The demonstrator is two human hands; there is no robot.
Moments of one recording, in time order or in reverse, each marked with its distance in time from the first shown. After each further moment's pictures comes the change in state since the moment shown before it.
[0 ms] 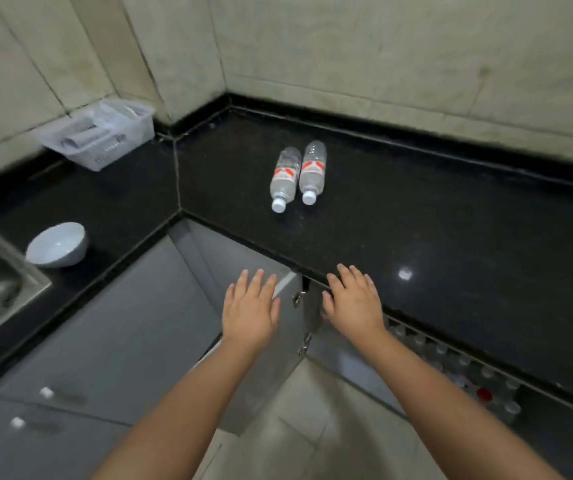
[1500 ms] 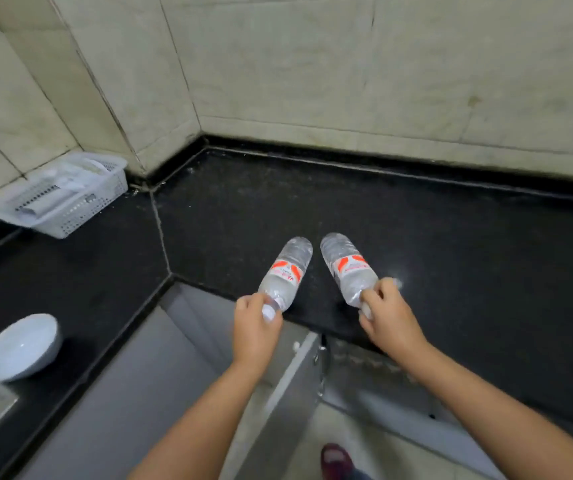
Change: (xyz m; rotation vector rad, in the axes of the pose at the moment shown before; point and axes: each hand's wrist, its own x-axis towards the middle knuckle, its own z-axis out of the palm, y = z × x) left_hand 0.115 -0.031 -0.032 -0.657 0.188 -0.145; right_hand 0.084 0.004 -0.009 0.254 0.246 0.048
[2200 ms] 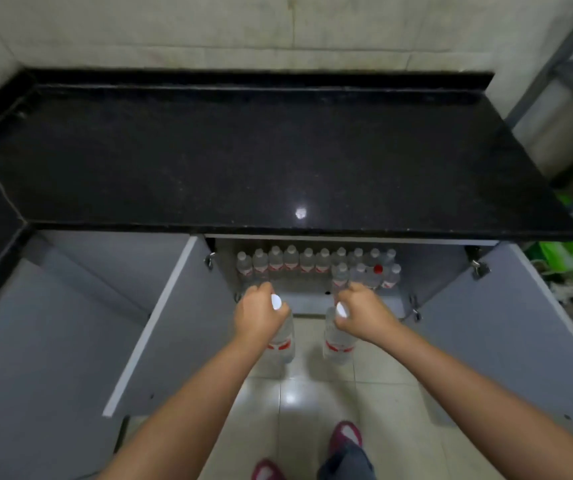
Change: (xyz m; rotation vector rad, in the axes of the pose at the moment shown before) left_hand -0.214 0.019 0.087 0.400 -0.575 0.210; right_hand -0.251 0.042 -0.089 -0.025 -0.571 0.566
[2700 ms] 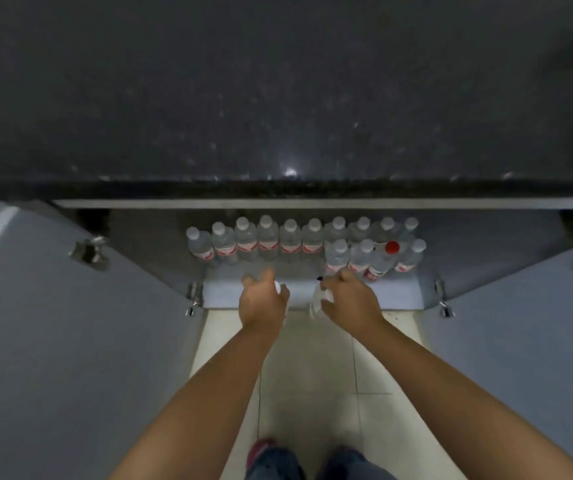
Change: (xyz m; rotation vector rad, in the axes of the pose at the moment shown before) left_hand 0.205 -0.008 0.228 0.035 -0.081 -0.085; right_hand 0.218 0.128 0.149 -0.019 0.009 0.052
